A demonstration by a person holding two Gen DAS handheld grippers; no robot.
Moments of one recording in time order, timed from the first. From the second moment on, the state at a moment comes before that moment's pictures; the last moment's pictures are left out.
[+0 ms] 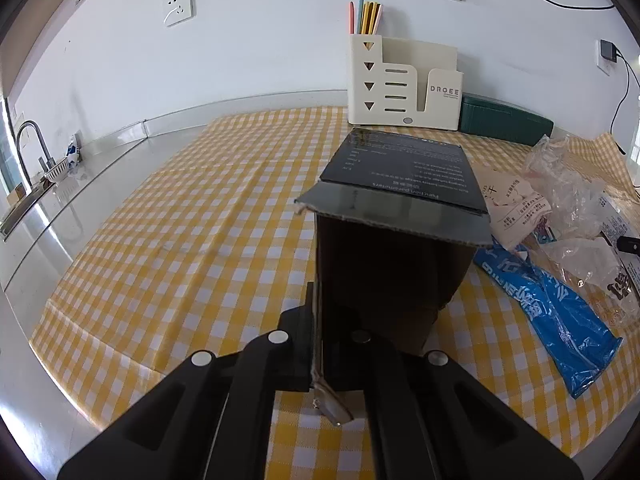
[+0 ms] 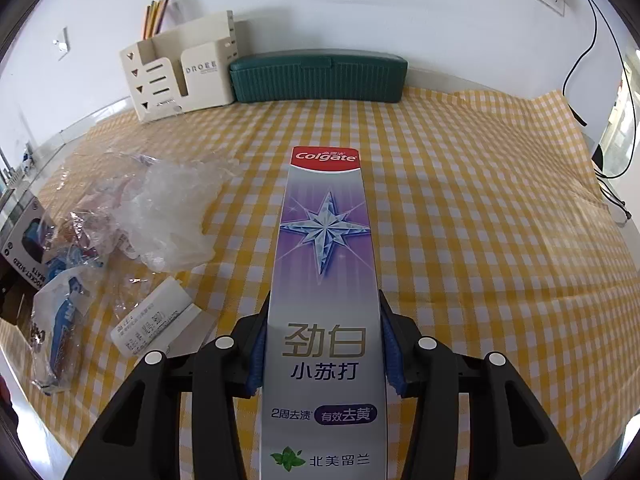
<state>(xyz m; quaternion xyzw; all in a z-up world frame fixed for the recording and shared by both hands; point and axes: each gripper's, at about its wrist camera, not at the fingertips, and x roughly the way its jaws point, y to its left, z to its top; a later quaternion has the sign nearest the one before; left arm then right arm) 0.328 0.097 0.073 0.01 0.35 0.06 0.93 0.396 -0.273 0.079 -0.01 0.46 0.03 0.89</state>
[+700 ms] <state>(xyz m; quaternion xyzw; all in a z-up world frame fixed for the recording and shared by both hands) 0.231 0.090 0.104 -0.03 0.30 0.10 0.95 0.281 -0.255 0.157 -0.01 0.34 0.14 0.93</state>
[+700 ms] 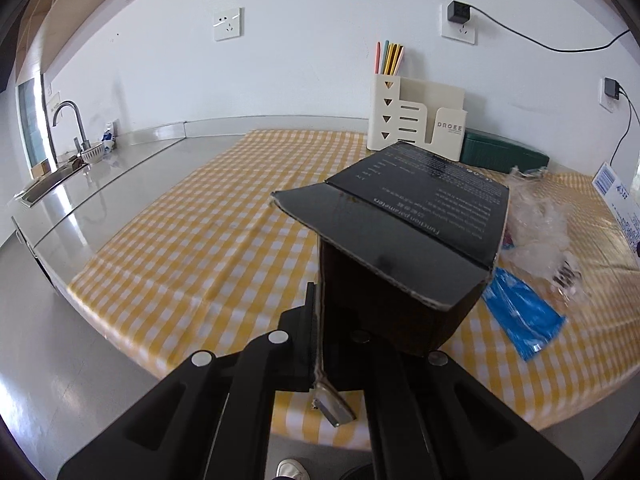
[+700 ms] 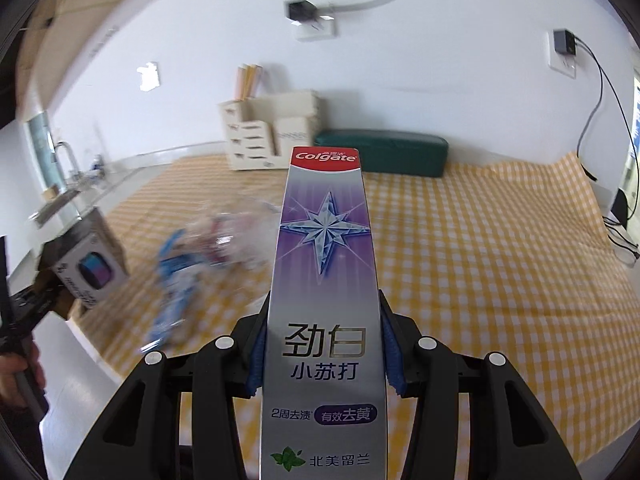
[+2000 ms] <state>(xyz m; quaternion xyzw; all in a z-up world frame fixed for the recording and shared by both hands) 0.027 -0.040 -0.230 0.03 0.48 0.09 0.87 0.079 -0.187 -0.201 -0.05 0.58 0.23 0.78</state>
